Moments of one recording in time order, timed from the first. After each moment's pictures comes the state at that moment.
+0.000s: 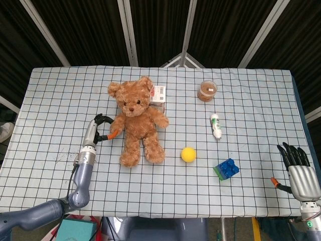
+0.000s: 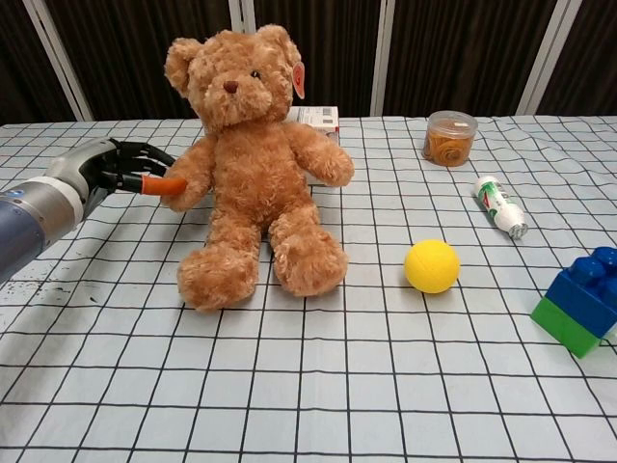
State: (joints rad) left arm -0.63 -1.81 -0.45 -1.26 0.84 0.99 -0.26; right arm 0.09 -1.18 0.05 -1.44 -1.50 1.44 0.07
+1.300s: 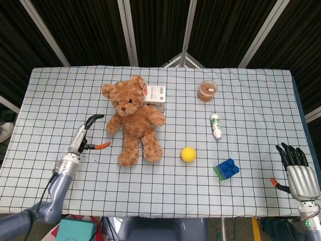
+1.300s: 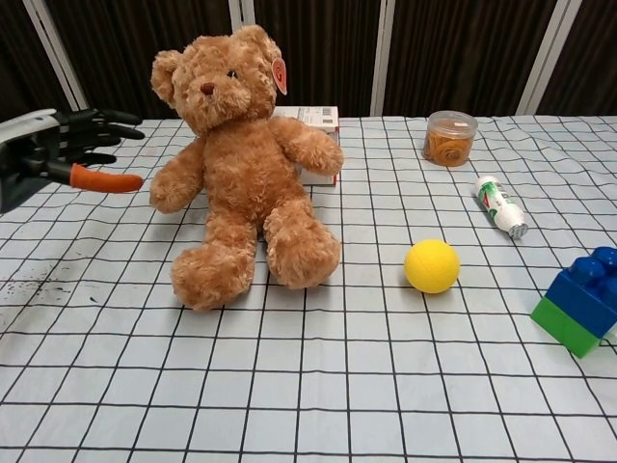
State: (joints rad) left arm -0.47 -1.52 -0.28 -1.48 1.26 1.02 -0.56; right arm 0.10 -1.18 0.05 -1.44 -1.49 1.42 0.05
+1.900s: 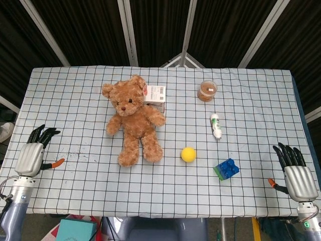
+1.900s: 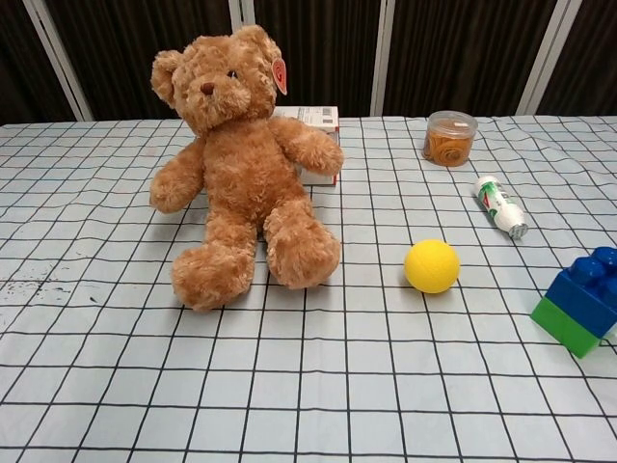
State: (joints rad) left arm -0.25 -1.30 -0.10 -1.52 1.42 1.38 -0.04; right arm 0.10 -1.18 0.04 -1.46 -1.52 1.44 0.04
